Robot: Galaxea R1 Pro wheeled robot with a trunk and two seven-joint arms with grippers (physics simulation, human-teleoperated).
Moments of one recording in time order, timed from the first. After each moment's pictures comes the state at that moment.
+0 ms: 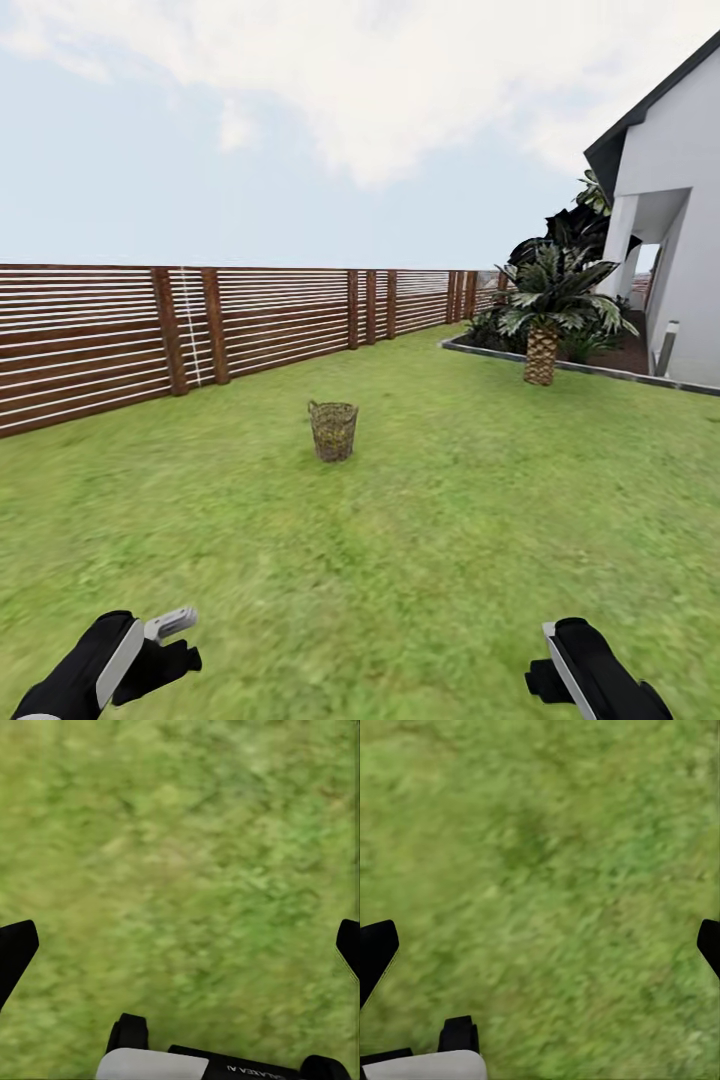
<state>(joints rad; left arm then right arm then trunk) -0.45 0.21 0.09 -0.64 0.32 0.86 0.01 -0.36 -0.15 -0.02 -0.80 0.05 0.91 -0.04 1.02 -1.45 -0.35</state>
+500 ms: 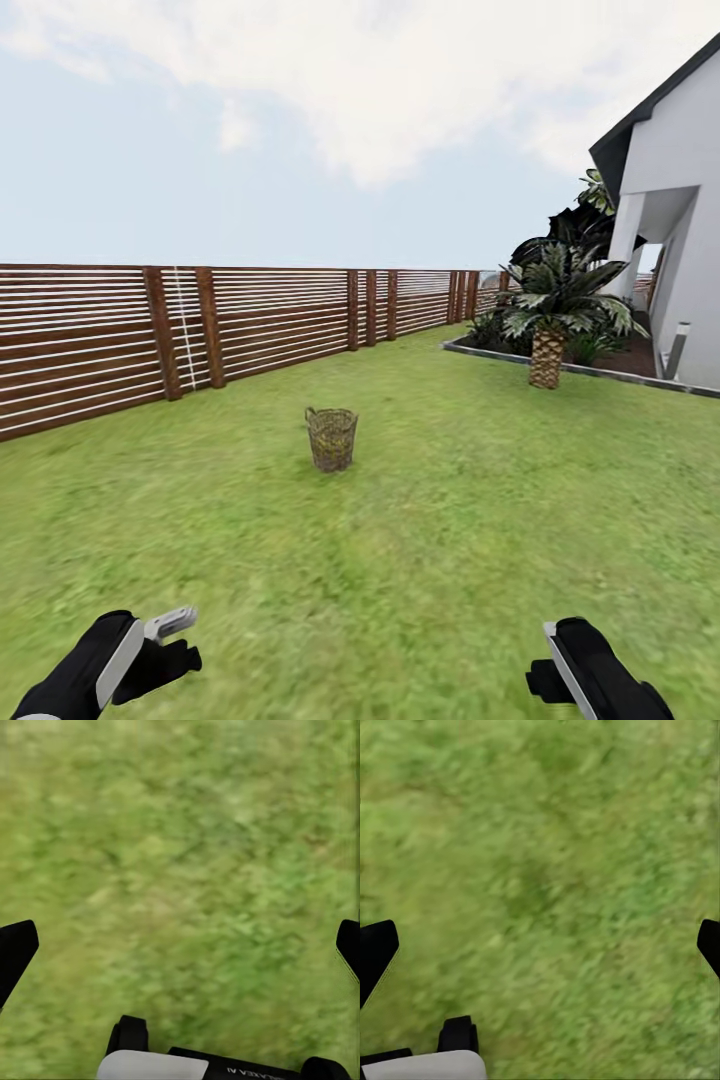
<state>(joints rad) -0.45 0.21 0.09 -0.64 0.32 0.86 0.01 -0.36 -0.15 -0.02 -0.80 0.05 0.91 -0.04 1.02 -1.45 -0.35</state>
